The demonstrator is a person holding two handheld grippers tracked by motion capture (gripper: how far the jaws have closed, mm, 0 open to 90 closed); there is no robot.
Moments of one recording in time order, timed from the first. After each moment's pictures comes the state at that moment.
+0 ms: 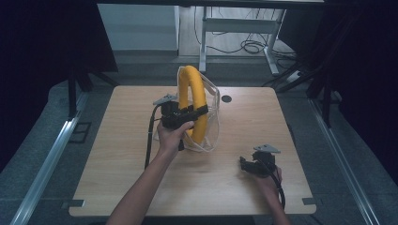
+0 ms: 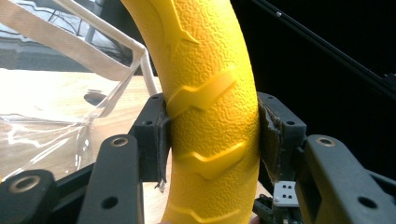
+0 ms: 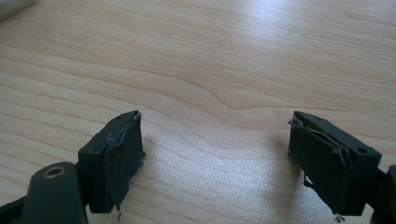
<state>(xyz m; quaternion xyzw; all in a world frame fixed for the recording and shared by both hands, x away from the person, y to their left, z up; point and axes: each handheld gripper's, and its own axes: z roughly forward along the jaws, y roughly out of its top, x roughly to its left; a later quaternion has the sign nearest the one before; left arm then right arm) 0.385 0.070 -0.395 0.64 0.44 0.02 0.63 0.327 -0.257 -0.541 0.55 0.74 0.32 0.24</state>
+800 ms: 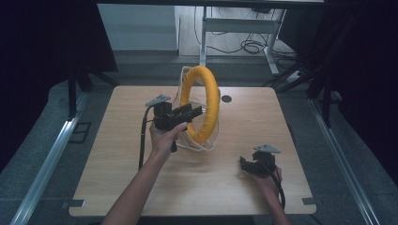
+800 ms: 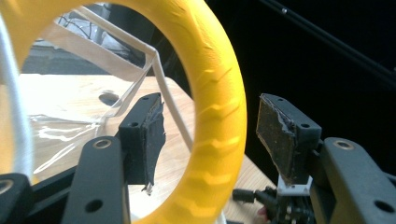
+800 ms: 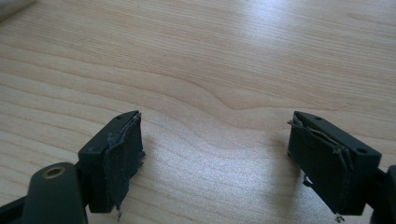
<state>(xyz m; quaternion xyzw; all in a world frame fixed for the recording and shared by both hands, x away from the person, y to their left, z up) 0.369 0.092 -0.388 0.65 0.43 0.04 0.62 0.327 -0.257 -0.541 0.55 0.74 0.32 0.24</state>
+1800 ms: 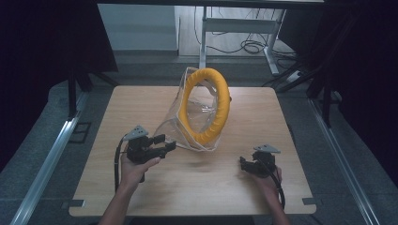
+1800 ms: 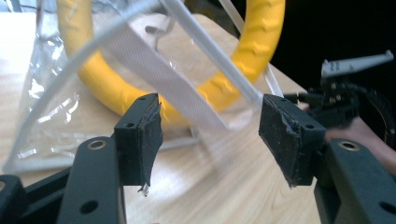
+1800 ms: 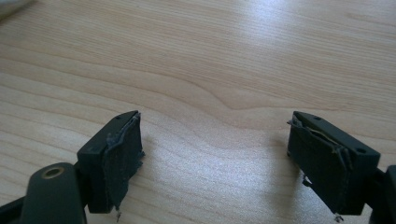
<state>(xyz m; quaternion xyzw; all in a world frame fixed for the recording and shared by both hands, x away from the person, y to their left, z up) 0.298 0.157 -0.444 0.73 0.42 0.08 0.53 0.327 -0.257 -0.541 0.55 0.74 0.31 0.24</state>
